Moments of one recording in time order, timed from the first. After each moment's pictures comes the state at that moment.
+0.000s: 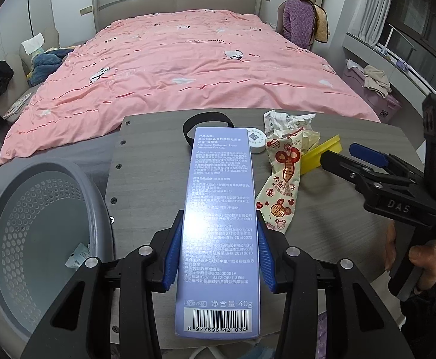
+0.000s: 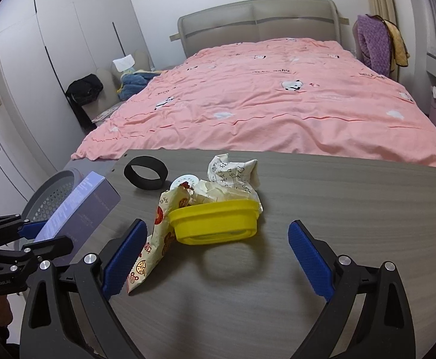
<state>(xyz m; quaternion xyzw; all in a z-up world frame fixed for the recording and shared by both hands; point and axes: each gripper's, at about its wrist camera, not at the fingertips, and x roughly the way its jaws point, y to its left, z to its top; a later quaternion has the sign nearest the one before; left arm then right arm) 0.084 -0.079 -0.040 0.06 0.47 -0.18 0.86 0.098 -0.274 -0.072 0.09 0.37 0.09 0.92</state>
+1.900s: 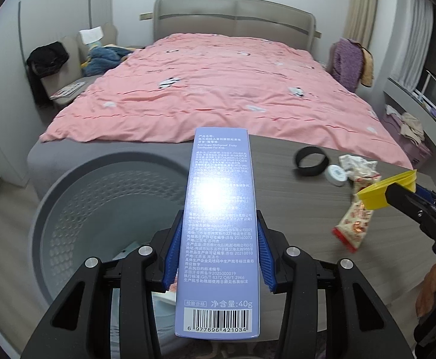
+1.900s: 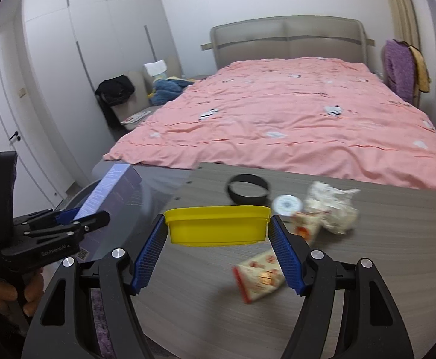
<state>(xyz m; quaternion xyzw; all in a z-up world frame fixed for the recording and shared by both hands) 0.083 0.049 -0.026 0.00 0.42 -0.07 0.91 0.068 -0.161 -0.018 0.07 0.34 0.15 0.93</state>
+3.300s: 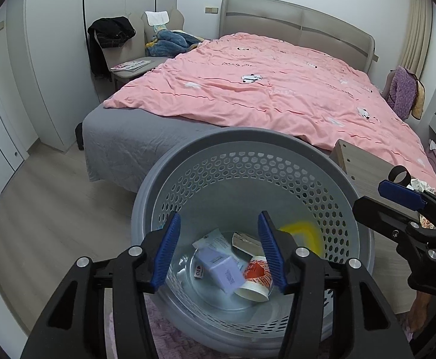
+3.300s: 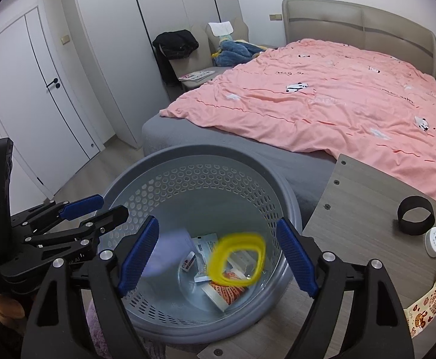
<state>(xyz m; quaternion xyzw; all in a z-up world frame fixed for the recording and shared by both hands) 0.070 0.189 -0.051 -0.05 0.42 0.04 0.91 0.116 0.023 -0.047 0.00 0.39 0.27 0.88</state>
